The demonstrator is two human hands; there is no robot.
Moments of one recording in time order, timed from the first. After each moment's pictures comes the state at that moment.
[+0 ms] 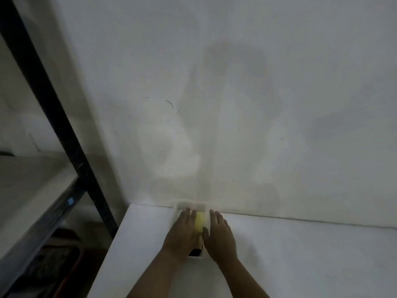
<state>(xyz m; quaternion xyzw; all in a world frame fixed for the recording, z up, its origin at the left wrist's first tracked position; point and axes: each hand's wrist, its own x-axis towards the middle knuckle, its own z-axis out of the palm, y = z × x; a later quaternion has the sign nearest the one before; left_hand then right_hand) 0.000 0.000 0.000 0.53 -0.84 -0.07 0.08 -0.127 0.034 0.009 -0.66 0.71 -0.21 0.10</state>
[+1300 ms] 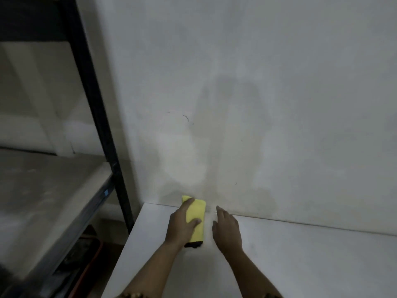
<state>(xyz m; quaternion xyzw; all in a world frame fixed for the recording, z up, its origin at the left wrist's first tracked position) 0.023 0.044 0.082 0.60 -0.63 -0.35 0.34 -0.129 0.051 0.035 -0.68 0.72 -0.16 0.03</state>
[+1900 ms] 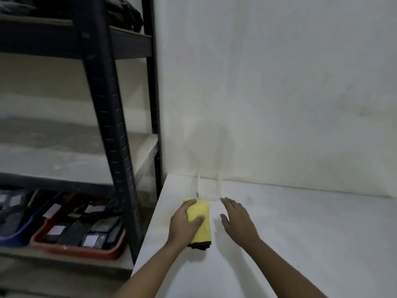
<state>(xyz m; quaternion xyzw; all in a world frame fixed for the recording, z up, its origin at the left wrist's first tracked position) 0.116 0.279 0.113 0.56 -0.60 -0.40 0.41 -0.062 0.287 0.108 -0.74 0.64 -0.22 0.03</state>
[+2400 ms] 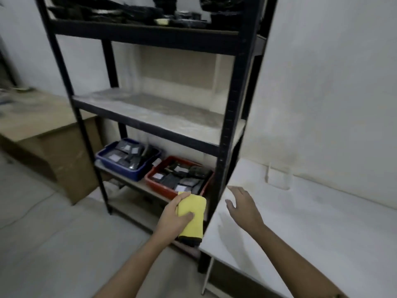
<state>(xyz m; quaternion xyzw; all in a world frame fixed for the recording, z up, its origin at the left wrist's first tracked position) 0.337 0.489 0.135 0.63 -0.48 -0.39 0.47 0.140 0.401 0.133 -0.80 0.52 -0.25 0.14</state>
